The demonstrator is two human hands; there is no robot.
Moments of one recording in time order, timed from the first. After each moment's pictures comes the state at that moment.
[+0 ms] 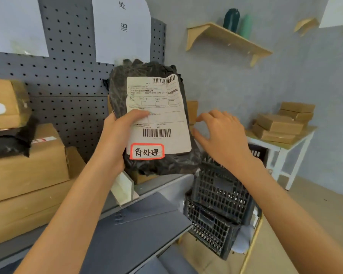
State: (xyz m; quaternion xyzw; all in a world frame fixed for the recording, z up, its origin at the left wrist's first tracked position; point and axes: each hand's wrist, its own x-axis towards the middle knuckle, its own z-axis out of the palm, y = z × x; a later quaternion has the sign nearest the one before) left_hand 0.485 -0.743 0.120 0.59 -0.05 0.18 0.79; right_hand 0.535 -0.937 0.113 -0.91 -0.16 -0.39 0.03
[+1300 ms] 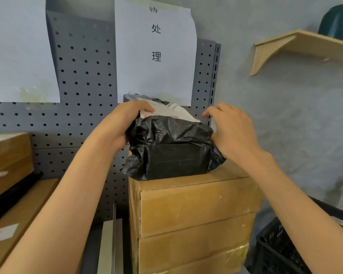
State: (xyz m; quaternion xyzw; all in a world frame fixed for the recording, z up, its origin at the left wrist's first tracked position) left_hand 0.721 -0.677 0.236 0.69 0.13 0.23 0.68; right_hand 0.809 -0.861 0.216 -0.87 -0.32 -0.36 0.11
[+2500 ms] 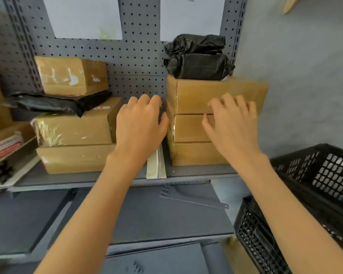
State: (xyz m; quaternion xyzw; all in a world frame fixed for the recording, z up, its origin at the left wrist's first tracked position) left_hand 0.529 -0.766 0.081 0.86 0.14 0.49 -0.08; right_hand 0.632 -0.915 0.083 -0.81 -0.34 -0.46 0.13
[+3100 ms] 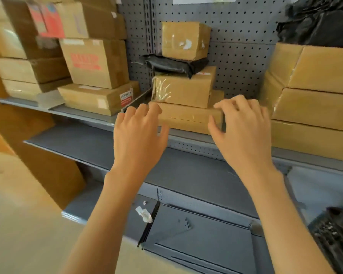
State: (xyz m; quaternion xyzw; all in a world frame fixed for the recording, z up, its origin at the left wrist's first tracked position) left_hand 0.329 -0.743 0.022 0.83 0.36 0.41 -0.14; right_hand 0.486 -0.840 0.031 -0.73 -0.51 -0.35 0.28
